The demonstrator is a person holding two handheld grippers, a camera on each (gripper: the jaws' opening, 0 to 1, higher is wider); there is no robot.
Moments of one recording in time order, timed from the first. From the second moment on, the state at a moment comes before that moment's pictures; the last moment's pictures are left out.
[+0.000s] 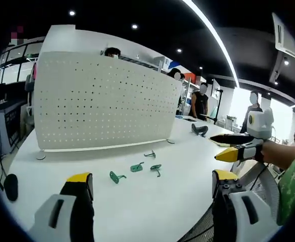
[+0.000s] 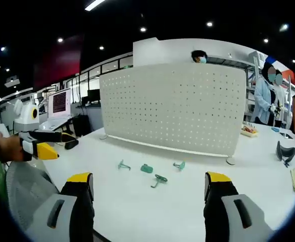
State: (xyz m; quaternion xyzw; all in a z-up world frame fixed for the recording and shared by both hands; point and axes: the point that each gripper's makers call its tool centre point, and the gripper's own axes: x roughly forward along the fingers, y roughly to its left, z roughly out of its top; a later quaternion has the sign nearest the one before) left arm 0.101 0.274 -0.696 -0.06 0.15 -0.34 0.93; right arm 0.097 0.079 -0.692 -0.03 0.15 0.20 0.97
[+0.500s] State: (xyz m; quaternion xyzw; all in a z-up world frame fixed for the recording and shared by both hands) left arm 0.102 0.275 -0.694 -0.03 0.15 -0.34 0.93; right arm 0.098 0.081 -0.695 -0.03 0.15 0.21 0.97
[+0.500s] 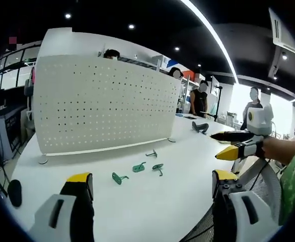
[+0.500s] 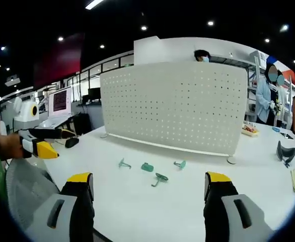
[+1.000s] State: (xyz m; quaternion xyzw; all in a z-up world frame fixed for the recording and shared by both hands) left arm 0.104 0.276 -0.698 -0.03 0.15 -0.34 0.93; right arm 0.100 0.081 -0.696 -0.03 0.16 0.20 0.97
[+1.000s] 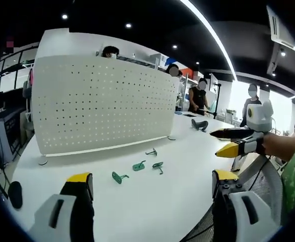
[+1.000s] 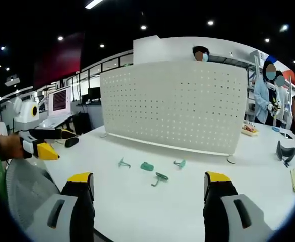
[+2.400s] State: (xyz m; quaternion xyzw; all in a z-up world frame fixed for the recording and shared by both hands) left arm 0.103 0.273 -0.699 -0.03 0.16 -0.34 0.93; right arm 0.113 0.077 -0.697 -0.02 0.18 0.21 0.96
